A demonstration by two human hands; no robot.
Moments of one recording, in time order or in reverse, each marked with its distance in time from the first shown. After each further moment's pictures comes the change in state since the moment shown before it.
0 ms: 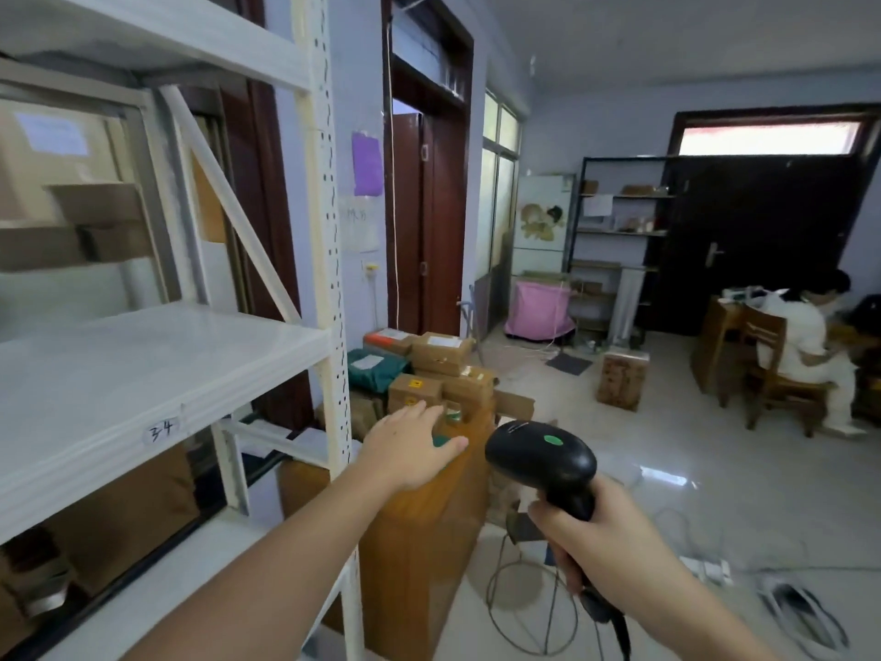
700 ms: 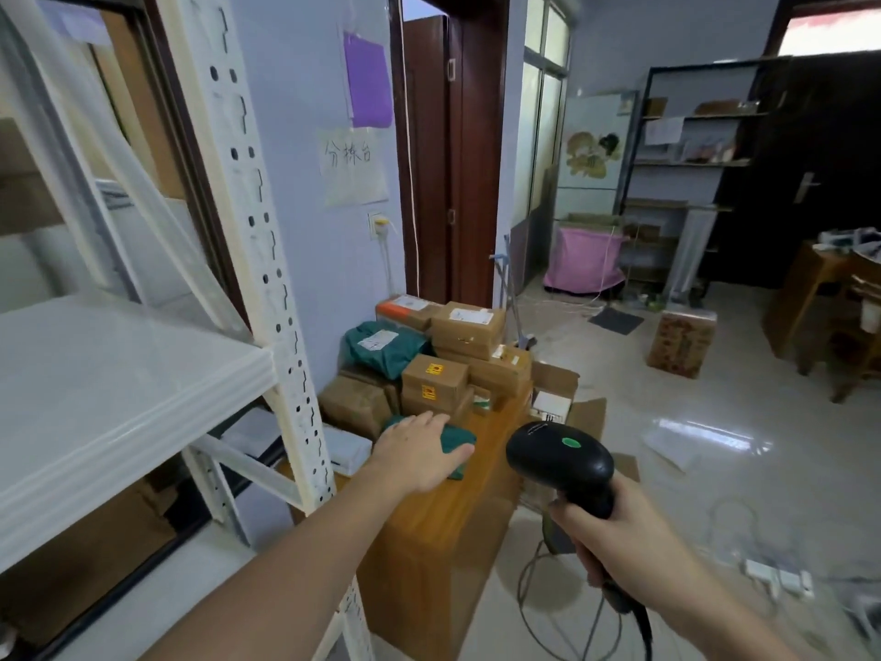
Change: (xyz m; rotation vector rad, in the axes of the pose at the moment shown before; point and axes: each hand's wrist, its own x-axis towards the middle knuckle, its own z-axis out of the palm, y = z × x) left_hand 0.224 -0.067 0.091 0.054 -0.166 -0.112; right_hand 0.269 0.066 -0.007 -0.025 -0.137 0.061
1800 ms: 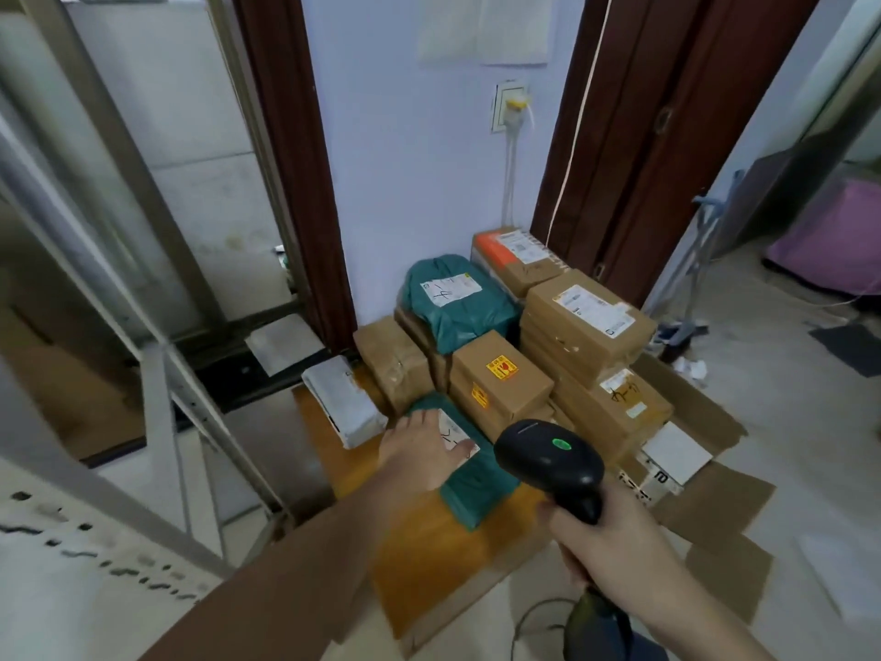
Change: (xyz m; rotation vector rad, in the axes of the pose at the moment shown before) left_hand 0.311 -0.082 0.154 -0.162 -0.076 -0.671; right_hand 0.430 0.058 -0.029 -0.224 -0.497 -0.024
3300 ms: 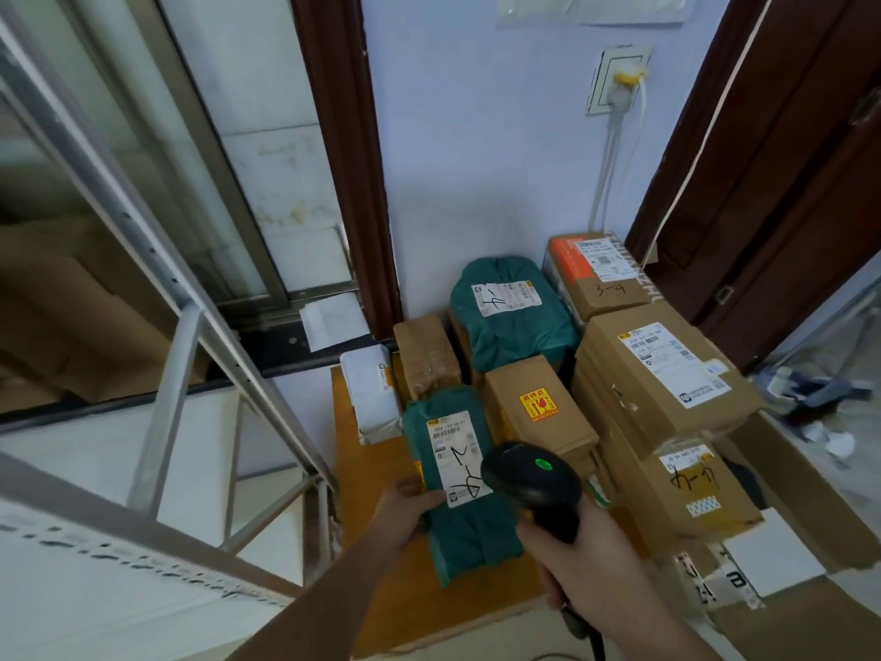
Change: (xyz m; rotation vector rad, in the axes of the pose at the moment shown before) left_hand 0.019 -0.015 0.099 -1.647 0.025 -0.629; right_hand 0.140 0.028 -0.035 -0.005 -0.393 0.052
